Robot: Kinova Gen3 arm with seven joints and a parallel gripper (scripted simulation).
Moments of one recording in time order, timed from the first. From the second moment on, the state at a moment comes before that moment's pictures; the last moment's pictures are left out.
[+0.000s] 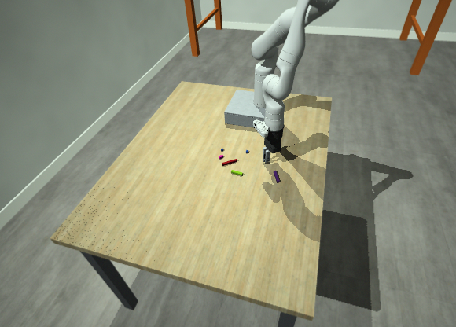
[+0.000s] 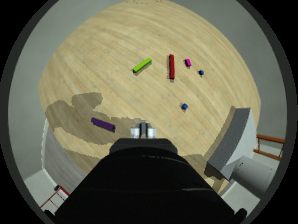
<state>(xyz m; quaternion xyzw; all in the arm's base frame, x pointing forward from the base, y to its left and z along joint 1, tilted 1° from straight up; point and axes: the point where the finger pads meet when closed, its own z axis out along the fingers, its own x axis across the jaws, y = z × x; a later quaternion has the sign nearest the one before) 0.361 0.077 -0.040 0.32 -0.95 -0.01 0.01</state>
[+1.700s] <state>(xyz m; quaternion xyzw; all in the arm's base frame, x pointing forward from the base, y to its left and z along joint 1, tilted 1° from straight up) 0.362 0.078 -0.040 0.32 -0.95 -0.01 0.00</state>
